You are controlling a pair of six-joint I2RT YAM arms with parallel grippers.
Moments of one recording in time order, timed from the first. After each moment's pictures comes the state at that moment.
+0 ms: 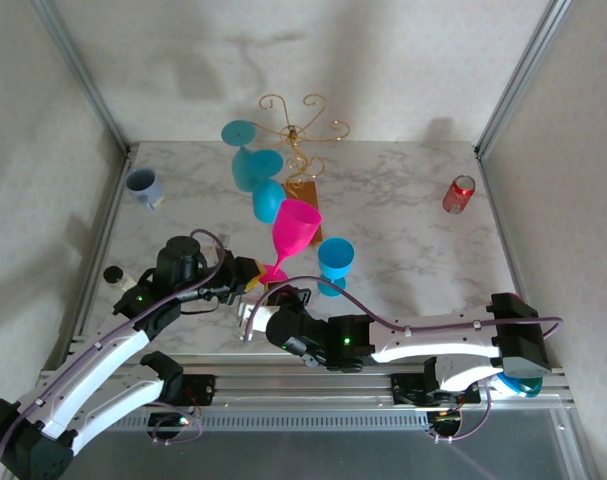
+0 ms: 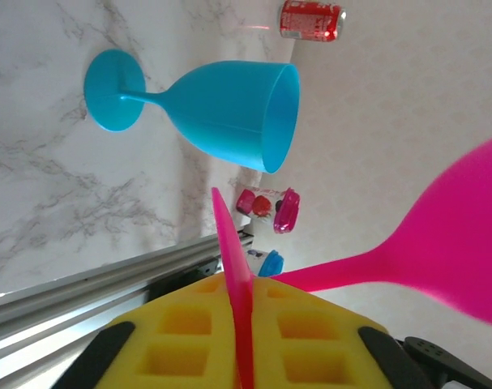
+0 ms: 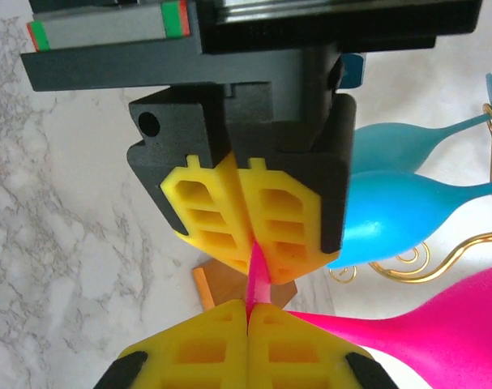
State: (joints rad) left arm -0.51 0.79 0.65 -0.33 0.52 -1.37; right arm 1.54 1.40 0.99 -0.11 0.86 -0.62
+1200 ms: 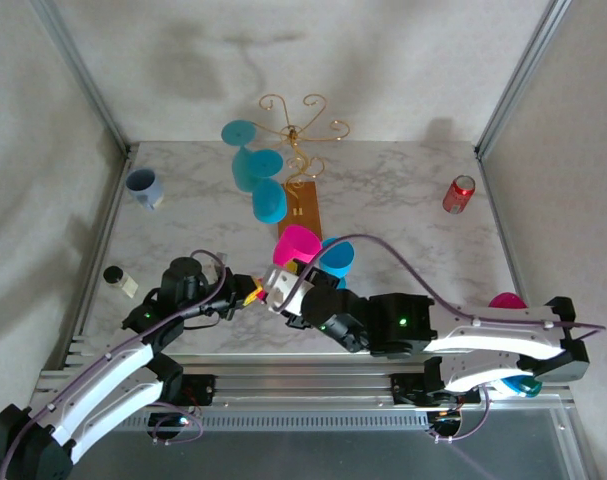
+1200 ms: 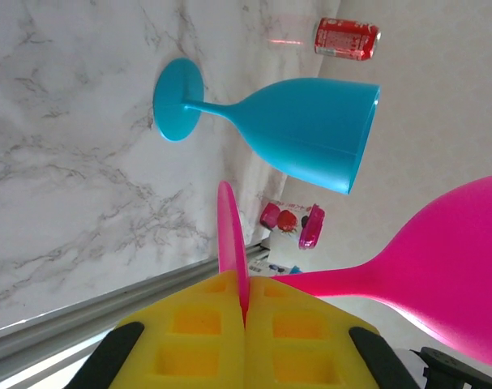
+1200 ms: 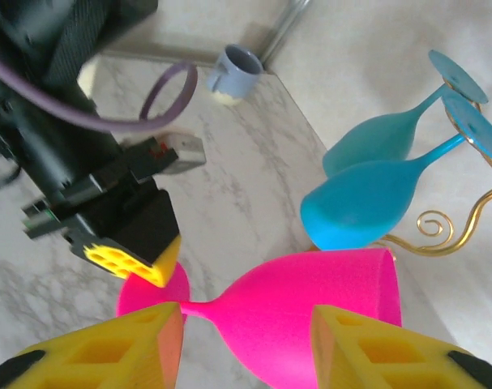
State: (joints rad) left arm -0.49 0.71 0.41 -0.18 0.50 -1.41; right arm 1.52 1.20 1.25 -0.55 0.65 -0.22
